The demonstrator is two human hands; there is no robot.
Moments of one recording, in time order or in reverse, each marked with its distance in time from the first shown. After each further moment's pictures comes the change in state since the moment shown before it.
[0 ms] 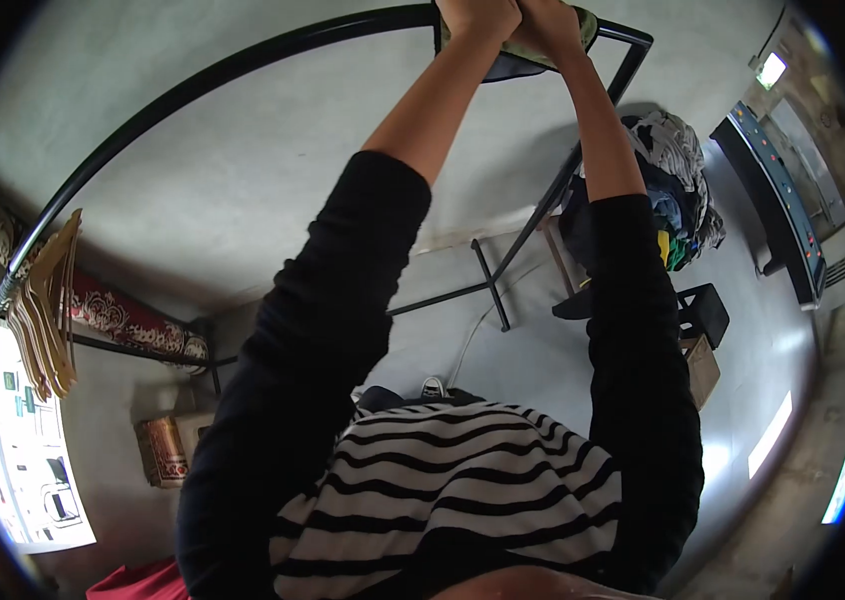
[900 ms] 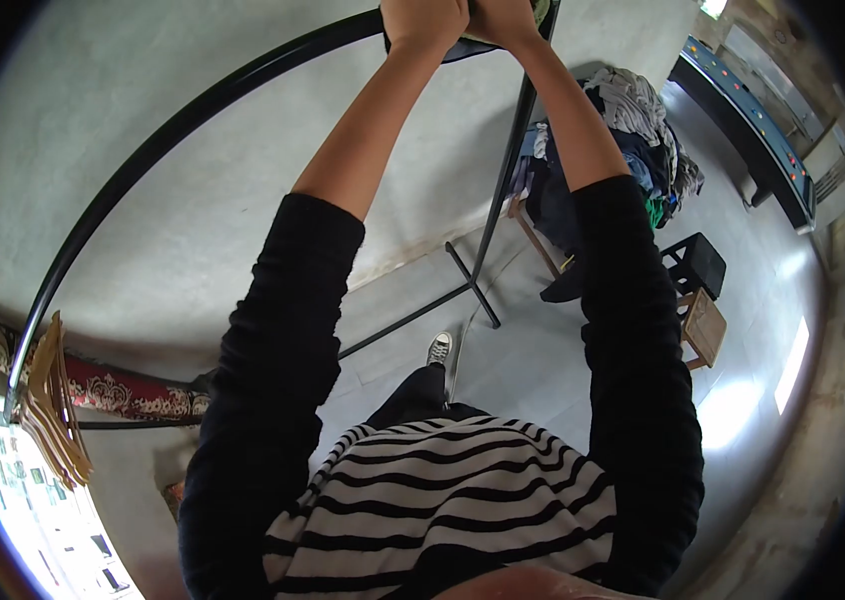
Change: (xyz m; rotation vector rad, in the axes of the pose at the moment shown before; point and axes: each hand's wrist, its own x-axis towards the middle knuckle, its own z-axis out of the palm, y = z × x) left_hand 0.007 0.084 0.054 -0.066 0.317 0.256; right_hand -0.036 0.099 0.003 0.222 0.263 -0.091
